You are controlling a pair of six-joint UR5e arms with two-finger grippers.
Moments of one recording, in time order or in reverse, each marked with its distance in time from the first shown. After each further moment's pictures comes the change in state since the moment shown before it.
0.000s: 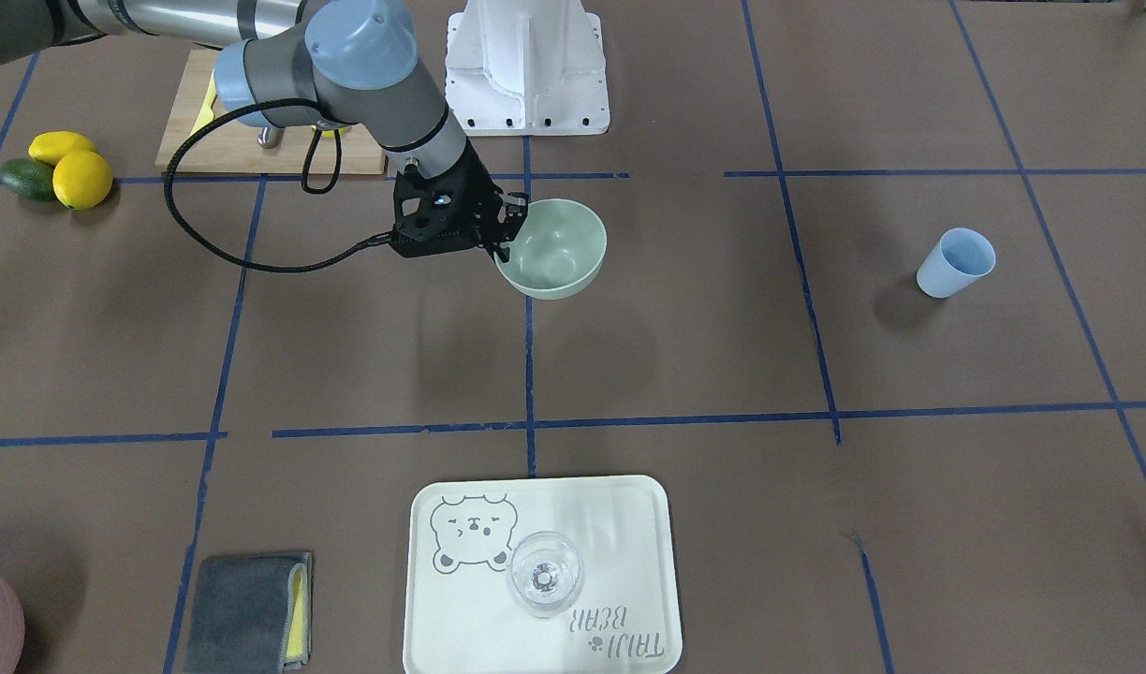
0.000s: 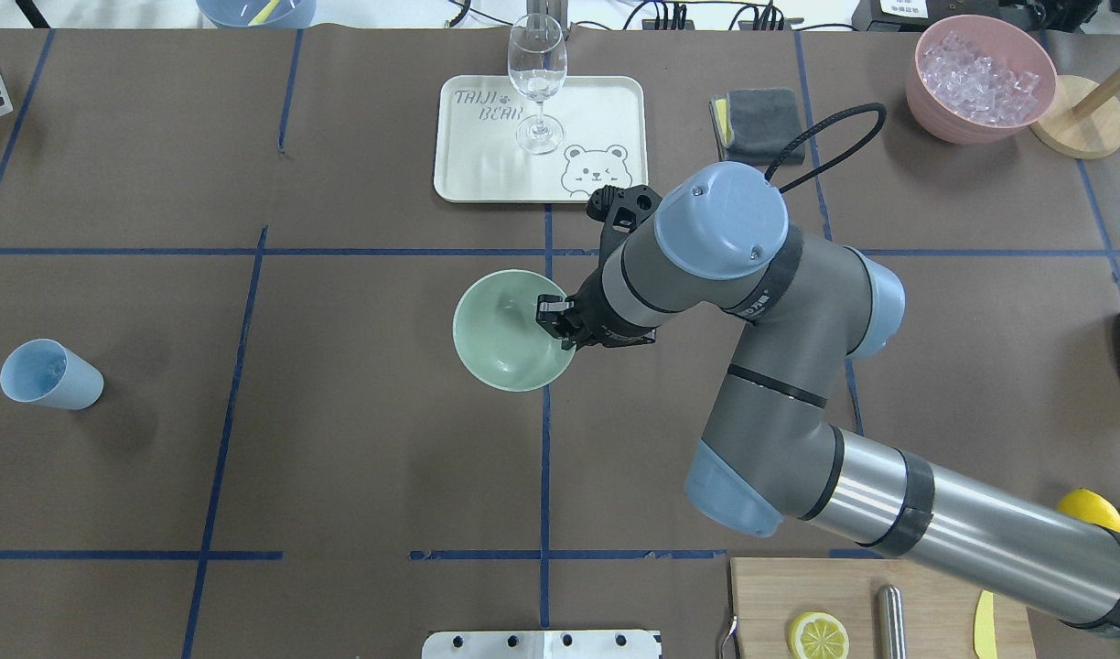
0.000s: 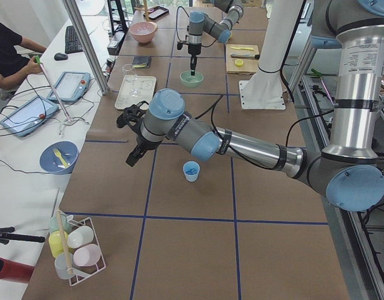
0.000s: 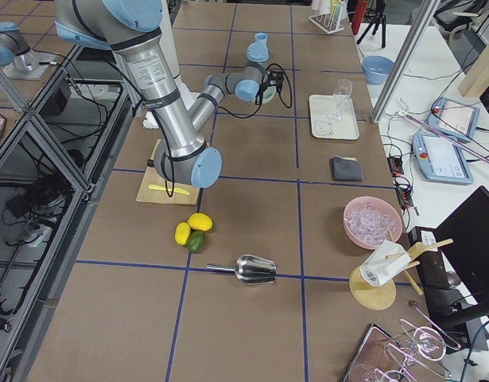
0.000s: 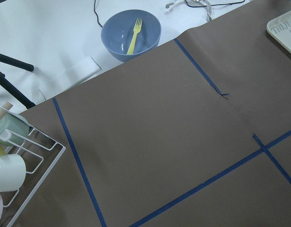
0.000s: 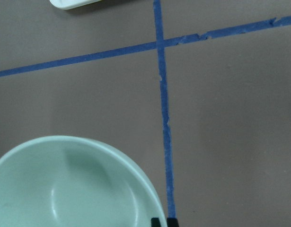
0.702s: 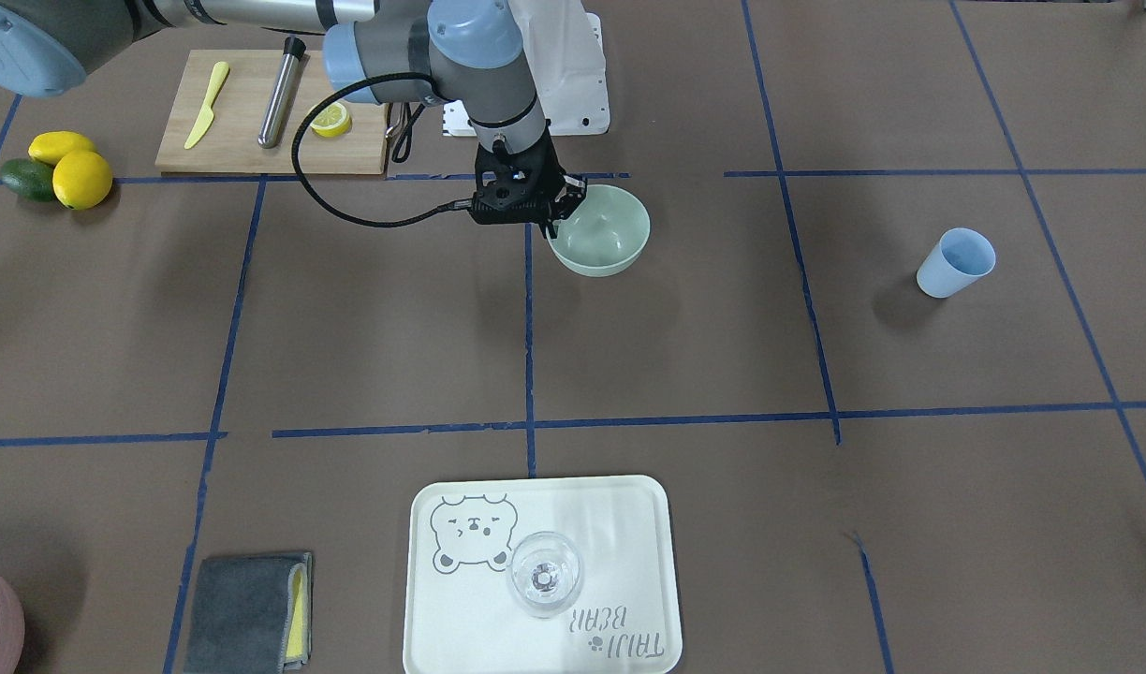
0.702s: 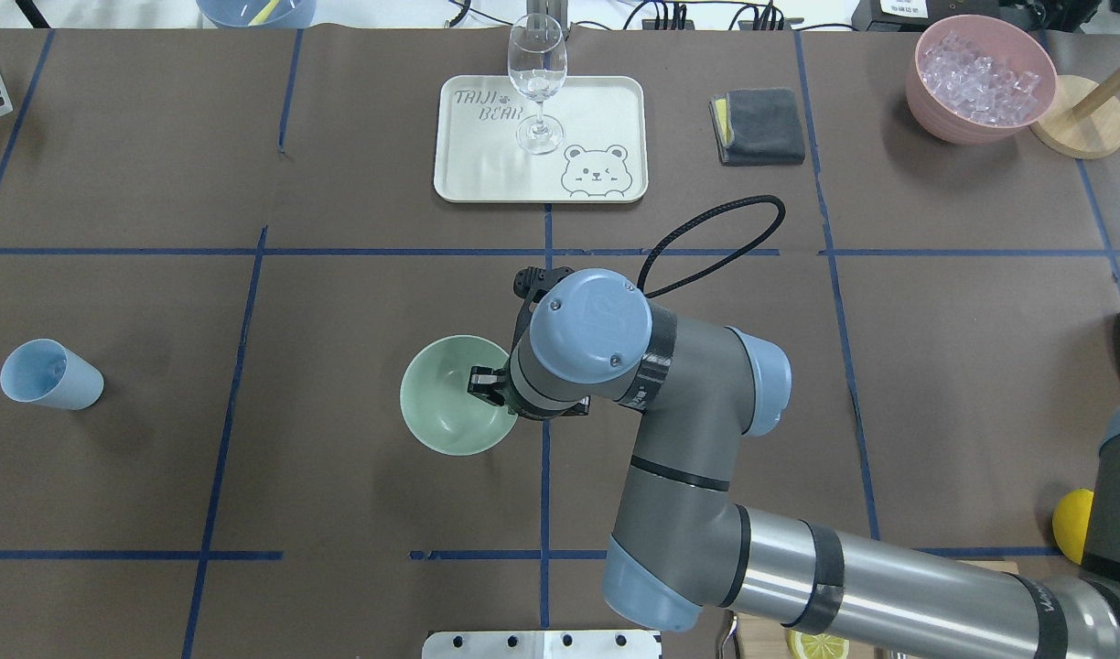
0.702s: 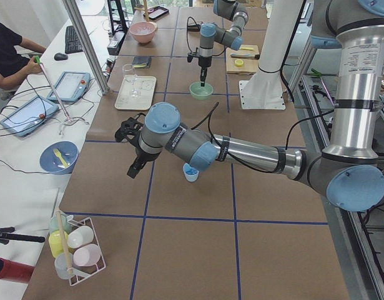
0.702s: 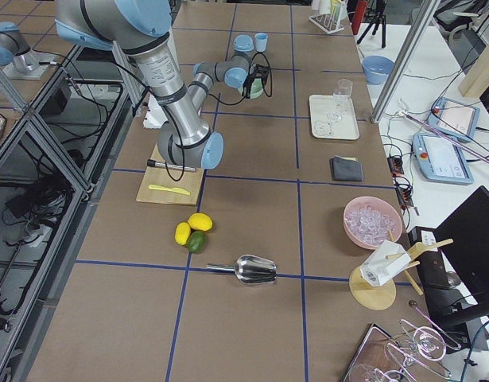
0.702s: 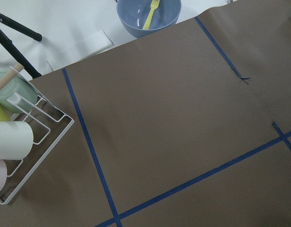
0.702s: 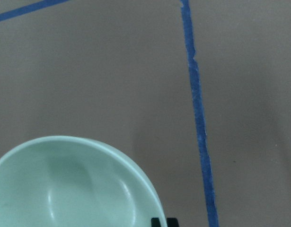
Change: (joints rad) left arm 0.000 0.002 0.061 -0.007 -0.008 -0.007; right arm -0.142 0.096 -0.087 -0.083 -0.136 0.123
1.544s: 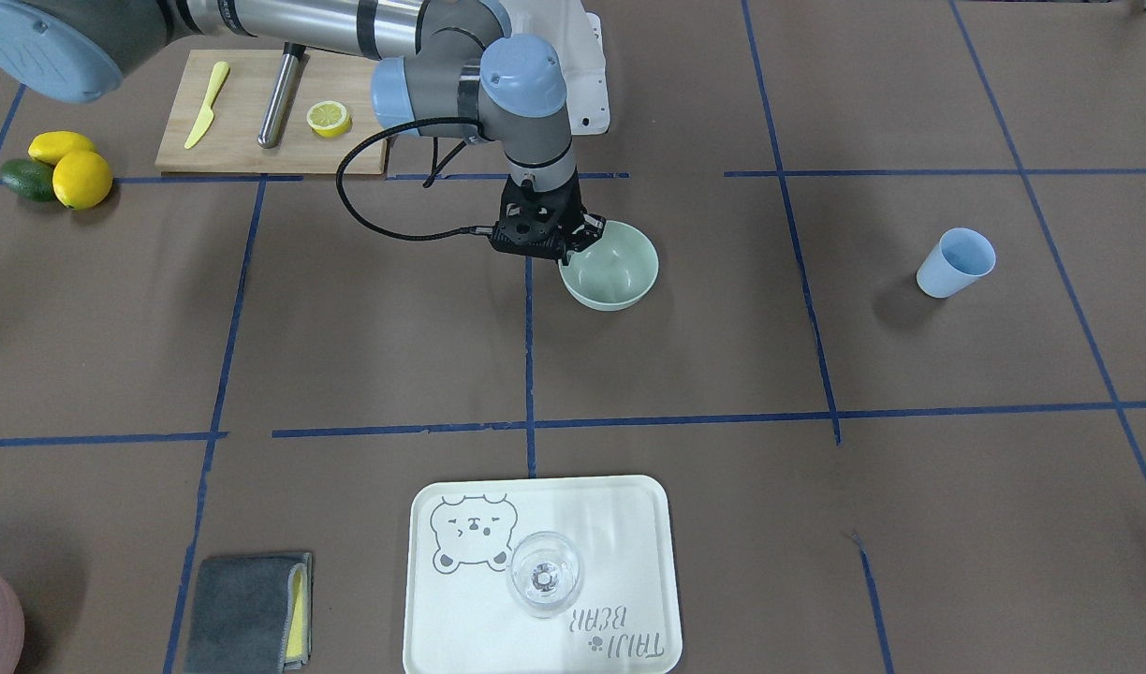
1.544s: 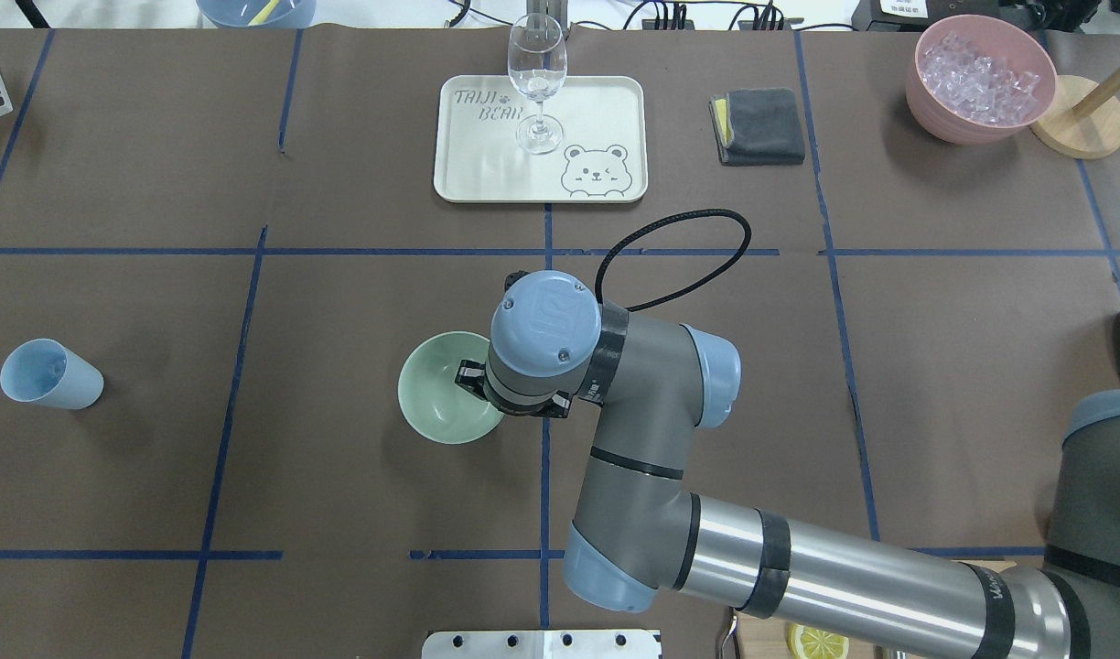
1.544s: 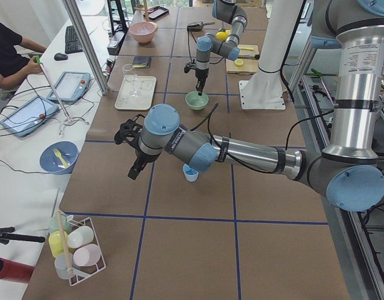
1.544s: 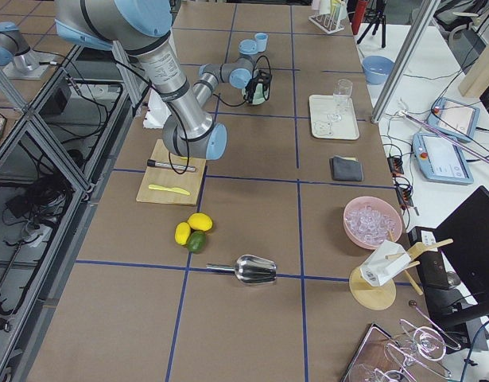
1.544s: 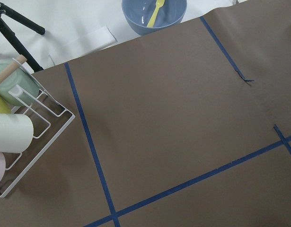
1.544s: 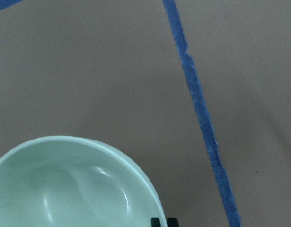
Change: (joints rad) left arm 0.001 -0.002 0.006 -0.003 -0.004 -0.039; right arm -0.001 0.081 -0.155 0.005 -0.005 0.127
